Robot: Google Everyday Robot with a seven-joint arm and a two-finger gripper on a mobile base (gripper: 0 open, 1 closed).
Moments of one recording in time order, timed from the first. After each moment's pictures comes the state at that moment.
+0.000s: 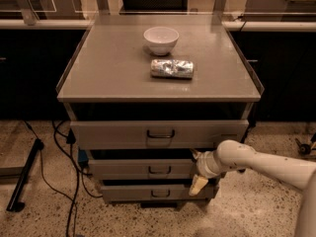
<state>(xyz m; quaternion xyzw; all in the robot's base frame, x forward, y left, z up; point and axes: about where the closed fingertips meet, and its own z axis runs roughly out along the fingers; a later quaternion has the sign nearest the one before) 0.584 -0.154 0.411 -0.67 0.69 0.08 0.27</state>
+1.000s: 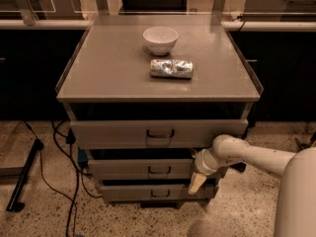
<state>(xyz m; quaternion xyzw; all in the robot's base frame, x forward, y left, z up) 0.599 -0.151 0.390 -0.67 0.70 0.10 0.23</state>
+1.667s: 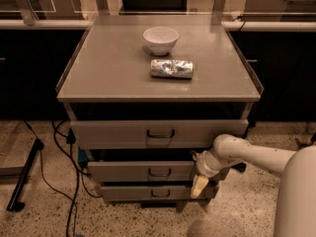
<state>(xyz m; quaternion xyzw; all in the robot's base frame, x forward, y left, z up) 0.583 -0.155 0.390 -0.67 0.71 0.12 0.20</state>
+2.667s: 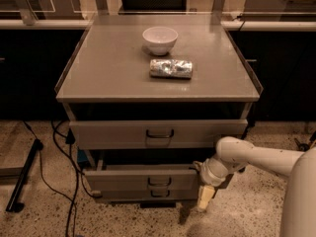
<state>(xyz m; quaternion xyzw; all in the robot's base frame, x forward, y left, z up) 0.521 -0.166 0.399 -0.68 0.71 0.16 0.13</state>
